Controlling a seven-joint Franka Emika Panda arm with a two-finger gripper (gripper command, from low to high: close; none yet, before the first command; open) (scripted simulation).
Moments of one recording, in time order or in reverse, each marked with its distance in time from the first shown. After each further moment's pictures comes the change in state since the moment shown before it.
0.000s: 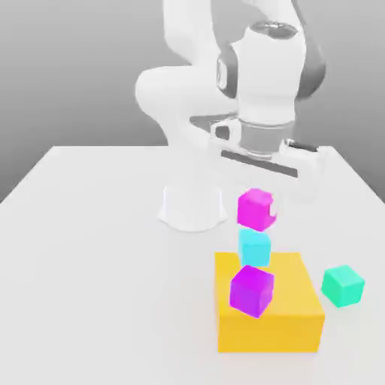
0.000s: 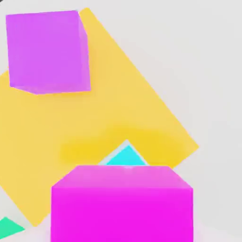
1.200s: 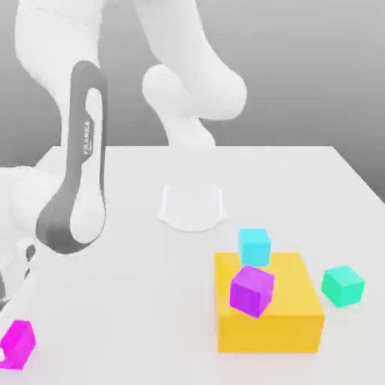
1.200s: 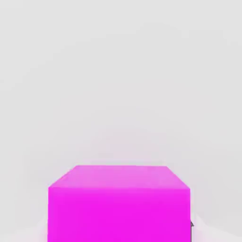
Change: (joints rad) arm -0.700 0.833 -0.311 0.693 -0.234 0.136 0.217
